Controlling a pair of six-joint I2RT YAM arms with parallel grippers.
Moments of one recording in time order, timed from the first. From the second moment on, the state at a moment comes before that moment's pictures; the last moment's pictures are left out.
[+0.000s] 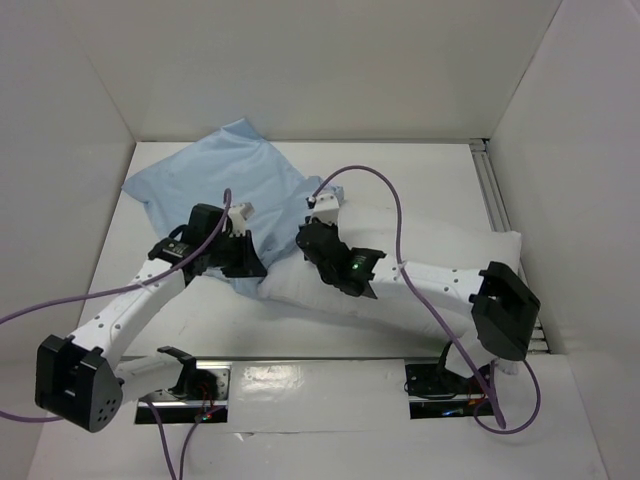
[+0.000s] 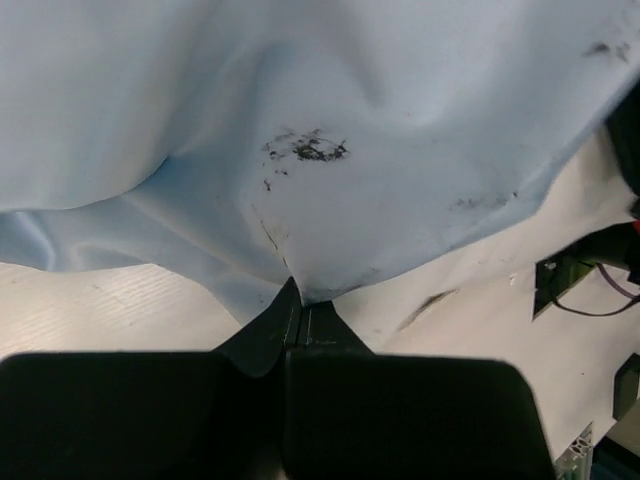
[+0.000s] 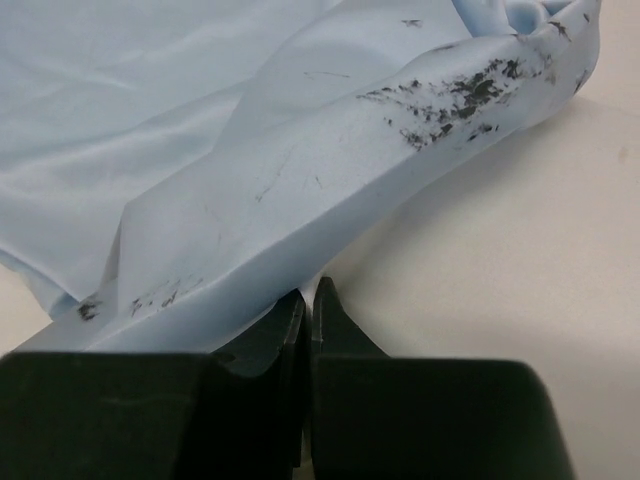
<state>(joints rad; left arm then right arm) -0.34 1.14 0.84 -0.58 0.40 -0.40 1.03 1.52 1.03 -0.01 0.70 0.46</state>
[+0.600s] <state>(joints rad) -0.42 1.11 1.04 -0.80 0.48 -0.32 0.87 1.72 1.37 -0.21 0.70 0.44</state>
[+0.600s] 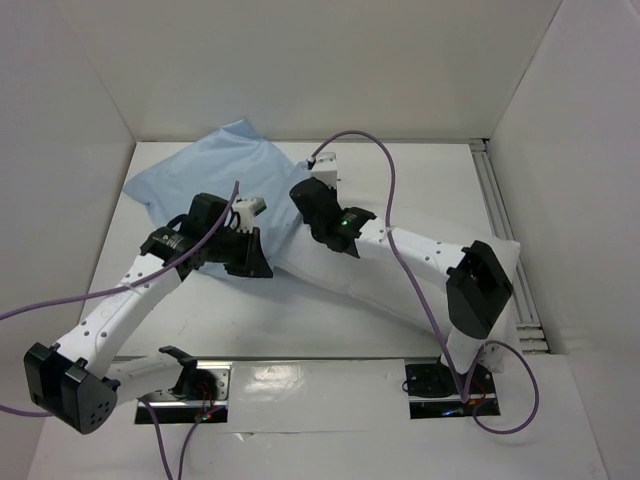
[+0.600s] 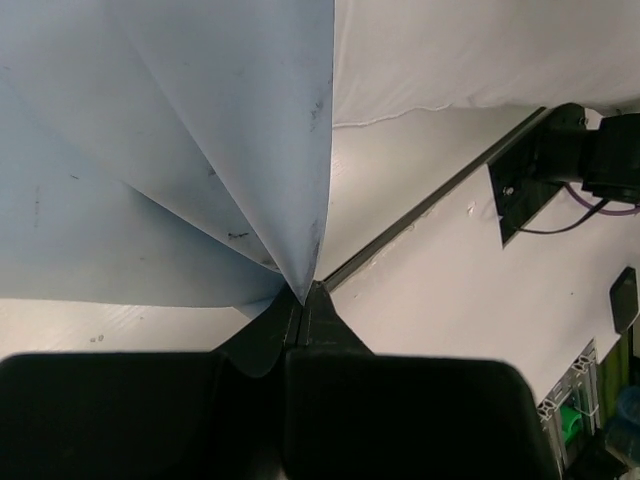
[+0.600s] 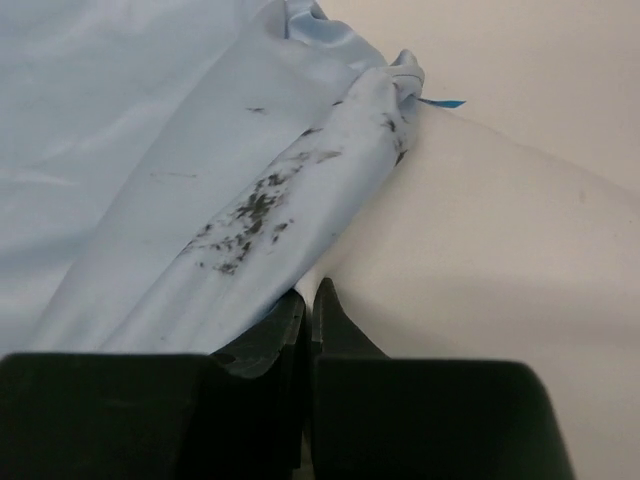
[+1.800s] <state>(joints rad) -0.49 1.39 1.49 -1.02 0.62 -0.19 0.78 1.61 1.15 -0.01 0.40 0.59</state>
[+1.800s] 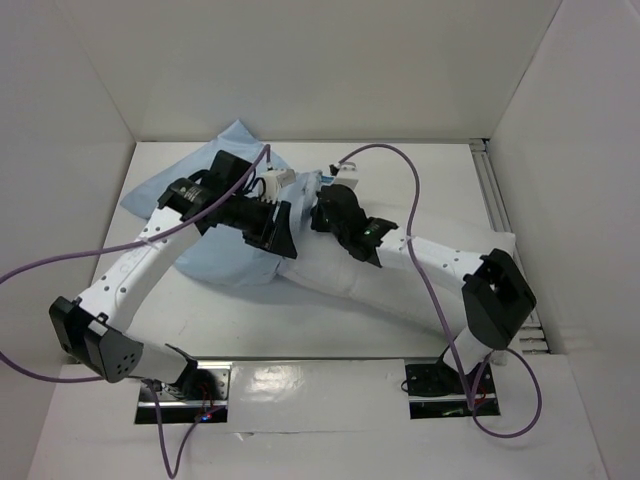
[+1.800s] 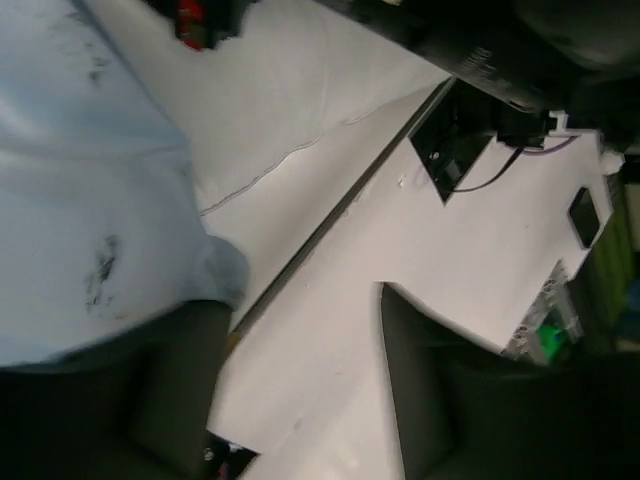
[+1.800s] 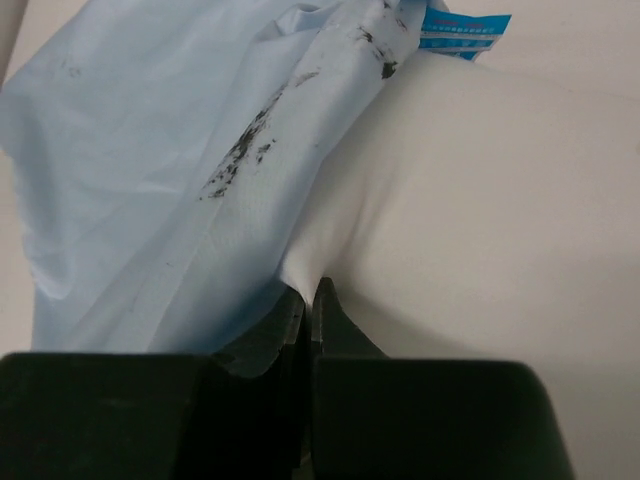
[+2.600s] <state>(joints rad) -0.27 1.42 1.48 -0.89 0.63 -0.21 0.78 1.53 1.05 0.07 0.32 0.54</state>
